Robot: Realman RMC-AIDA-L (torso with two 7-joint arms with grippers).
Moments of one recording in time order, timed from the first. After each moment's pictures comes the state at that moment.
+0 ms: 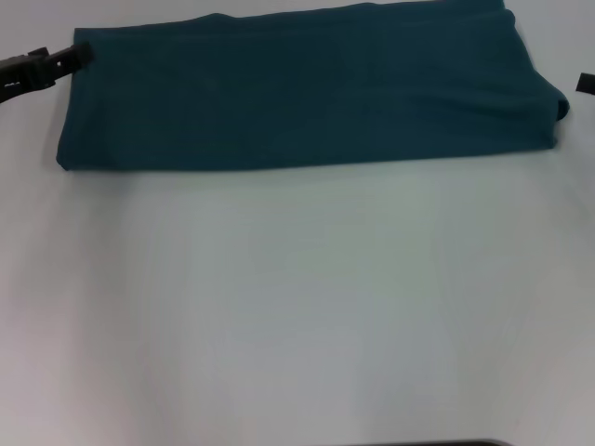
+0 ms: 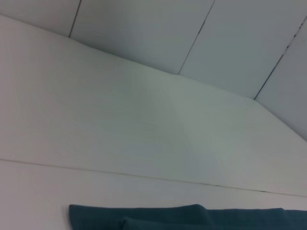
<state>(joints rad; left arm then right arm) -0.41 -2.16 -2.43 -0.94 -1.18 1.04 -1.94 0.41 1.93 2.54 0.68 -2.02 1.20 -1.22</state>
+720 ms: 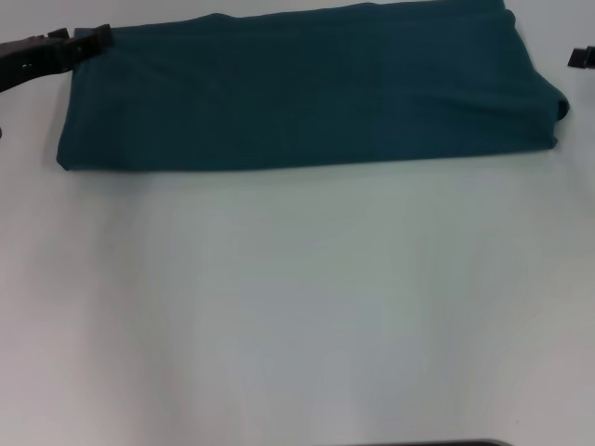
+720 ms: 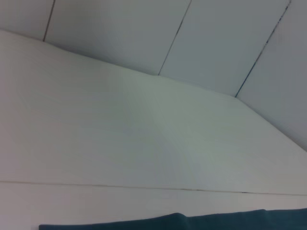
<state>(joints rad) -0.45 -2.16 -2.42 -0.94 -1.17 1.06 -1.92 0.51 1.93 2.53 0.65 -2.14 1.06 -0.96</state>
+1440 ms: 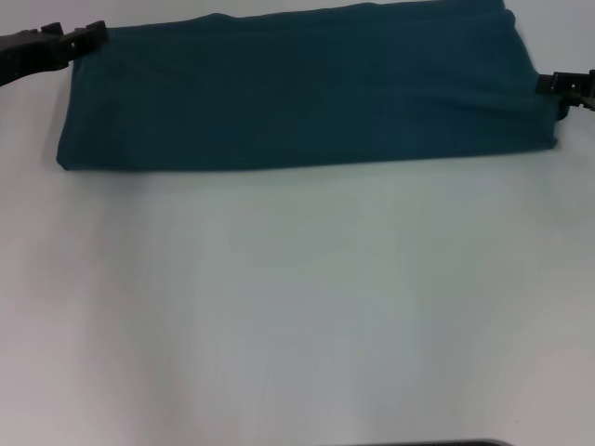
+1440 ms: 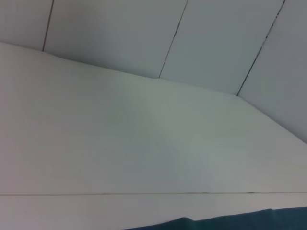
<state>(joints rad) -0.45 -2.16 -2.42 -0.95 -1.17 1.05 -1.90 0.51 1.96 2.53 0.64 -2.16 1.12 -0.96</state>
